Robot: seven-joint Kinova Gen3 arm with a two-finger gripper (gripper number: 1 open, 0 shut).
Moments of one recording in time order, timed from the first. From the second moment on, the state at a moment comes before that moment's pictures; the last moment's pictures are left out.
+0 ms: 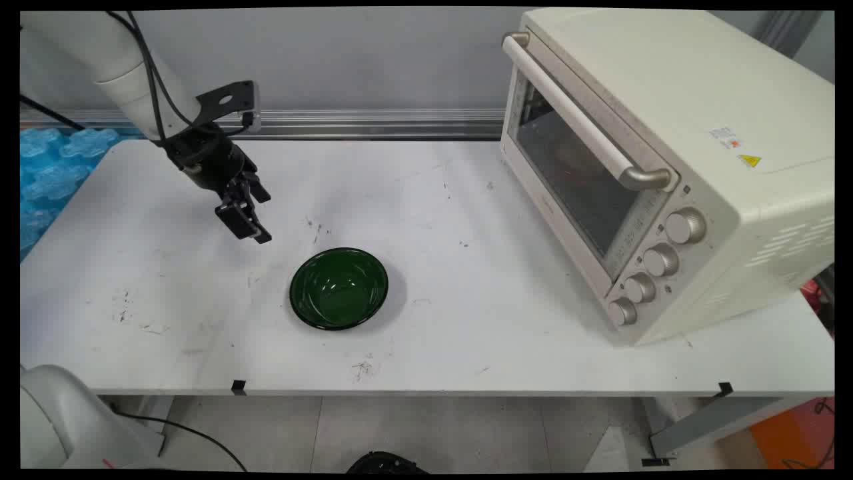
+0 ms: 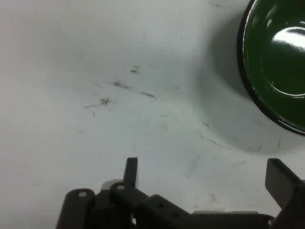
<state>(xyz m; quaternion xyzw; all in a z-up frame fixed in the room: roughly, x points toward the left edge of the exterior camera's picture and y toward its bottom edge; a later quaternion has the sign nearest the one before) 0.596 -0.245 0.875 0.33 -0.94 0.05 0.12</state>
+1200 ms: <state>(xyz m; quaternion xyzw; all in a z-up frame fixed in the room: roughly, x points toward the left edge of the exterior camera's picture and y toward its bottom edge) 0.539 -0.340 0.918 0.29 -0.93 0.11 0.21</state>
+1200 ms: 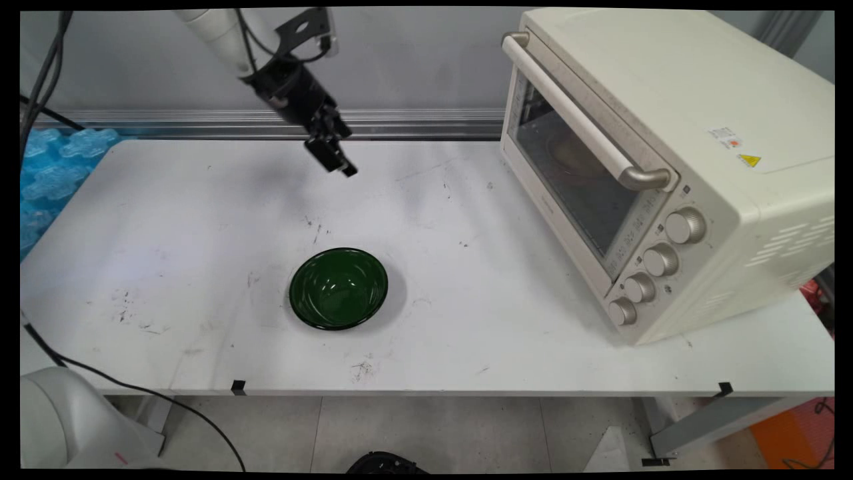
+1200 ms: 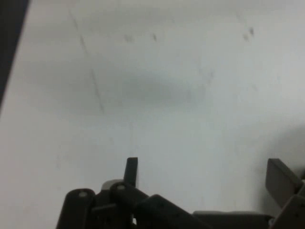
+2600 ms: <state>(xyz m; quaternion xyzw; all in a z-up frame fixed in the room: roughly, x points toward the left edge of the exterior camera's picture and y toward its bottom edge) 0.476 -0.402 0.972 0.26 -0.91 0.18 0.29</state>
